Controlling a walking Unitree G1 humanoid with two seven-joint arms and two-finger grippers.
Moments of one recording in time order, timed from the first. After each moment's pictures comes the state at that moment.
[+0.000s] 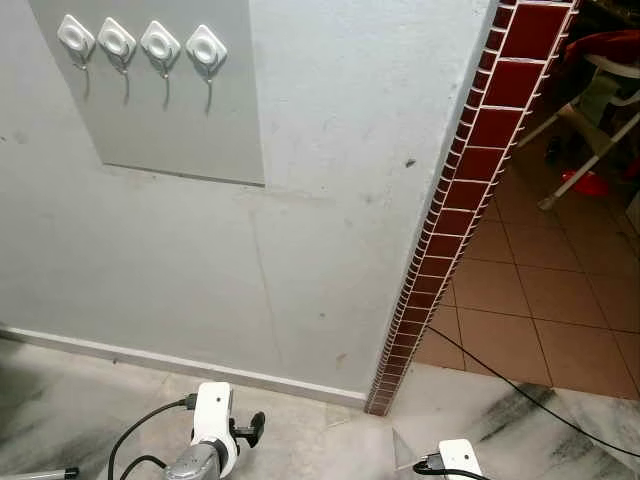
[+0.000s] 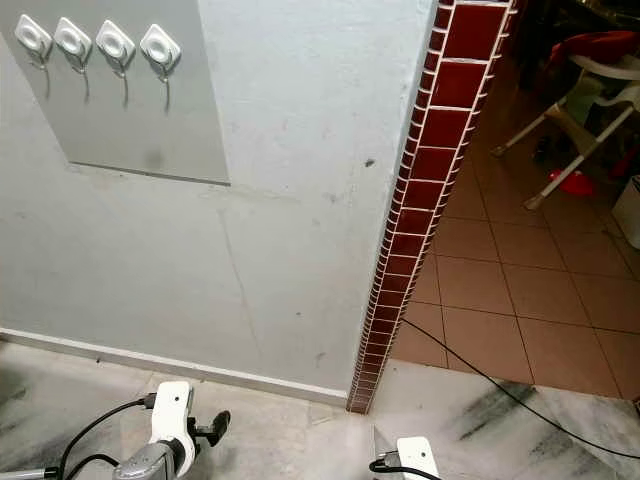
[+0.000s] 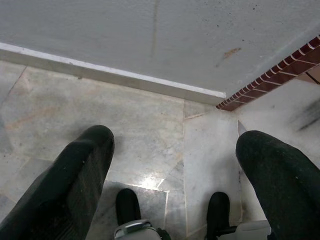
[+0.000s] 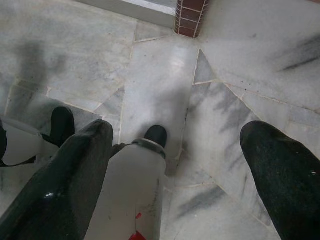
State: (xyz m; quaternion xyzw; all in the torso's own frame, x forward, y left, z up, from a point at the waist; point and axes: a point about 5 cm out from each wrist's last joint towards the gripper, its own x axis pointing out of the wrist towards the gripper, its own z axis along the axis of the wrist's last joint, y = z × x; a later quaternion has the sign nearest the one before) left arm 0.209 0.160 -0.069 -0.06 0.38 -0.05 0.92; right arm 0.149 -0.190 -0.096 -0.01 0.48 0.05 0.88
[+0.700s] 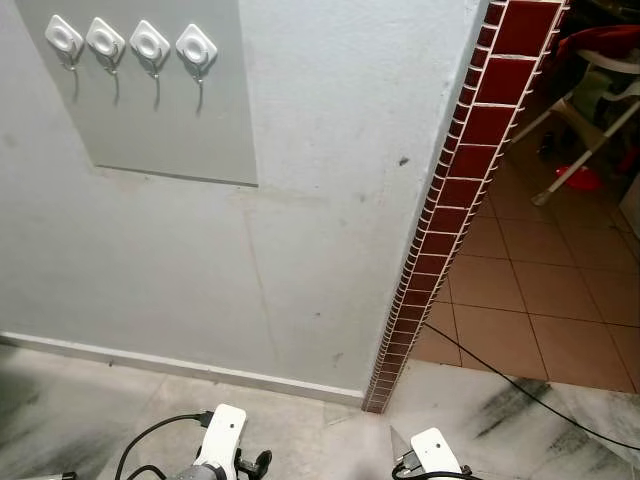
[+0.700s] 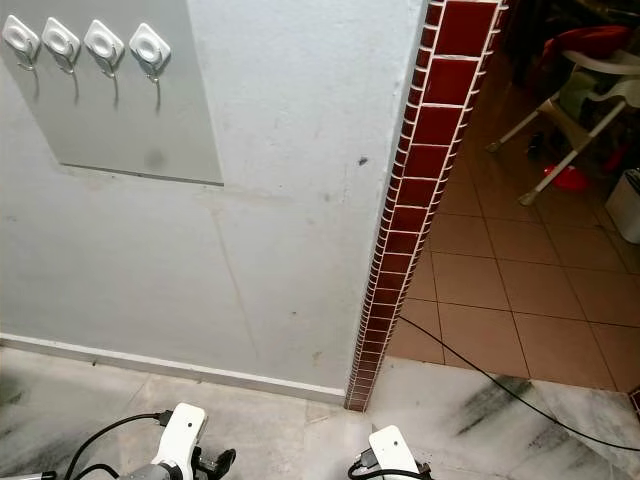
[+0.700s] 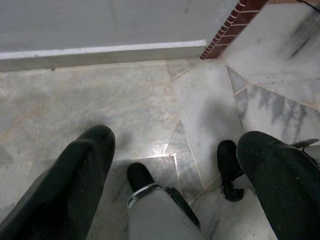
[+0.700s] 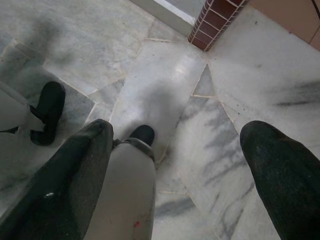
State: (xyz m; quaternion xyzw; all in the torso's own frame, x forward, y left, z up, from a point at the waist) left arm 0.185 0.159 -0.081 0.02 0.42 -0.16 0.89; right arm 0.163 -0.175 -0.092 -0.12 0.46 0.15 0.86
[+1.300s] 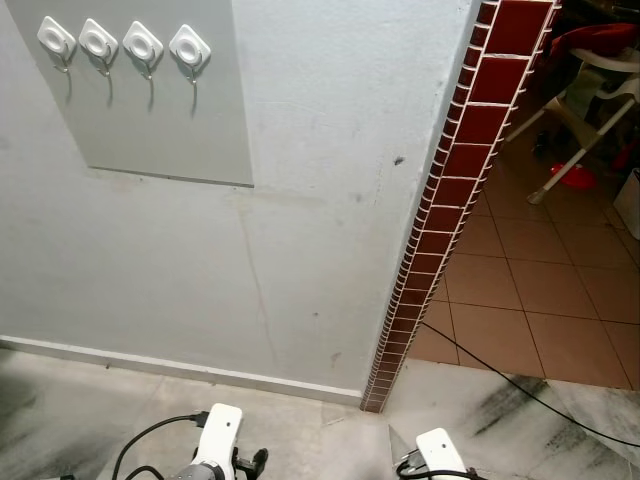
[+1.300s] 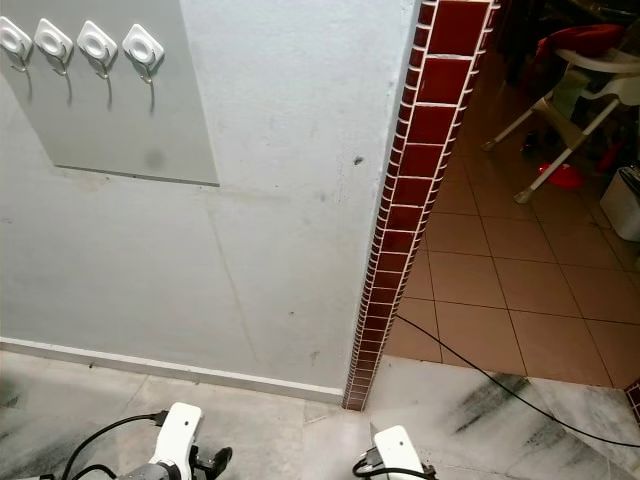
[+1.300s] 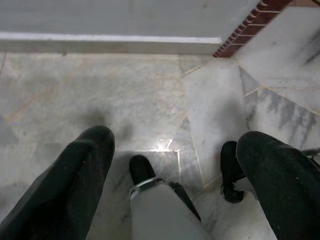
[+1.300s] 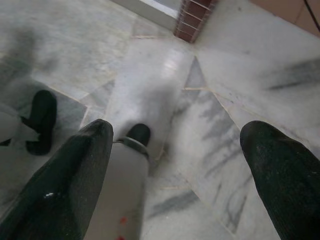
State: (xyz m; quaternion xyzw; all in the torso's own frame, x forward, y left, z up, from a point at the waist) left arm 0.183 0.162 -0.083 0.00 0.44 -0.11 0.89; right arm 0.163 -0.186 -0.092 -0.10 0.47 0.09 0.87
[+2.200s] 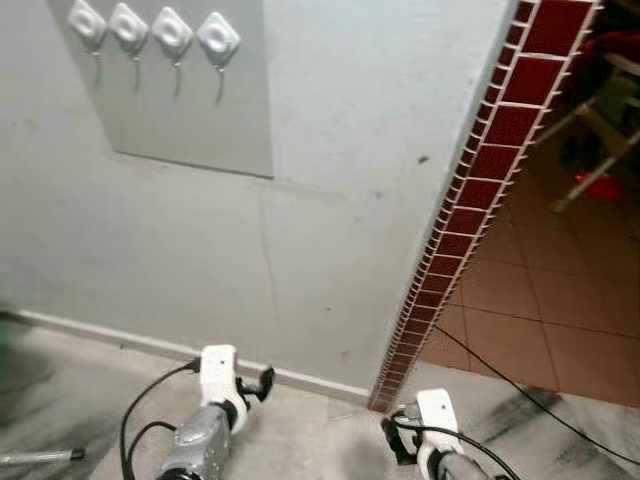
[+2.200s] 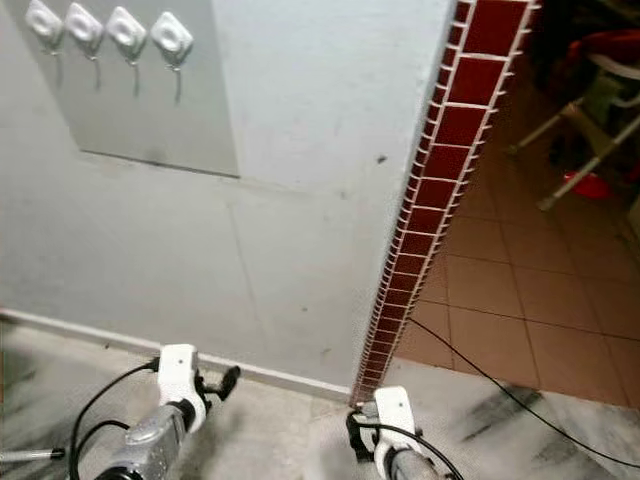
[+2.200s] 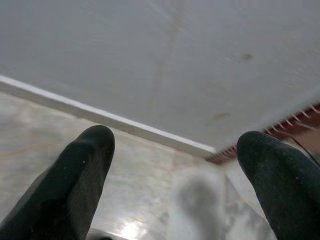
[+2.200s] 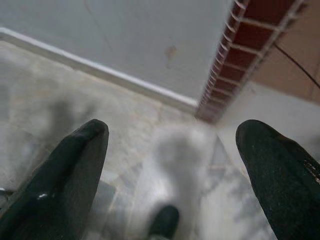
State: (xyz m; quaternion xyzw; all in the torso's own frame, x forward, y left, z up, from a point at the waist) left arm 0.252 0.154 -0.038 -0.11 0.28 -0.05 0.95; right arm 0.209 -0.158 -0.065 0.00 0.34 0.08 0.94
